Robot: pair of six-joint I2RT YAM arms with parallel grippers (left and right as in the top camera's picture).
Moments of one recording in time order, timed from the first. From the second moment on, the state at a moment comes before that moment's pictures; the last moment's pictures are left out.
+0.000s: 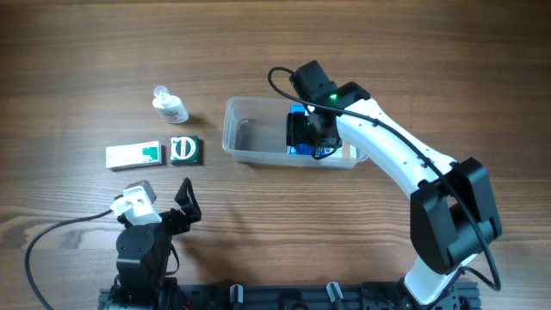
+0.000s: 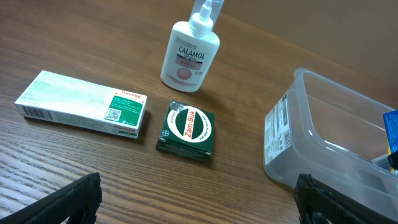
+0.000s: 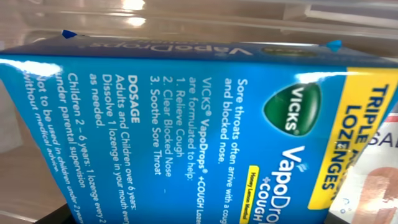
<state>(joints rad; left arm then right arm) -0.09 0.02 0.15 -0.52 -0.11 -0.41 0.53 1.88 1.39 -0.85 -0.05 0.53</state>
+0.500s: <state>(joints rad) -0.09 0.02 0.15 -0.52 -0.11 -0.41 0.53 1.88 1.38 -0.83 -0.05 0.51</state>
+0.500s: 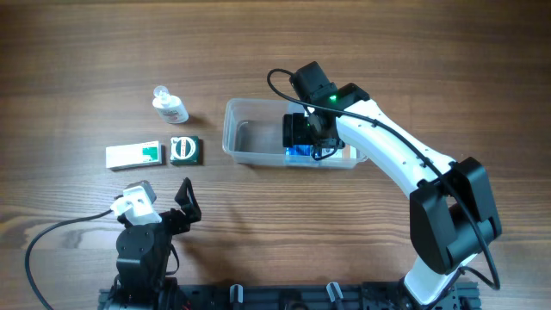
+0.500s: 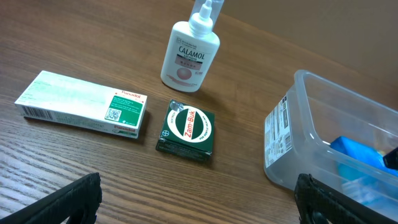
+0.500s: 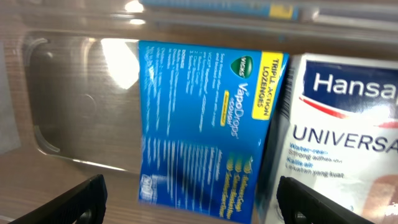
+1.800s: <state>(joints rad) -0.09 0.02 0.15 -0.52 -0.11 -0.41 0.59 2.02 1.42 -0.70 -0.04 0.42</state>
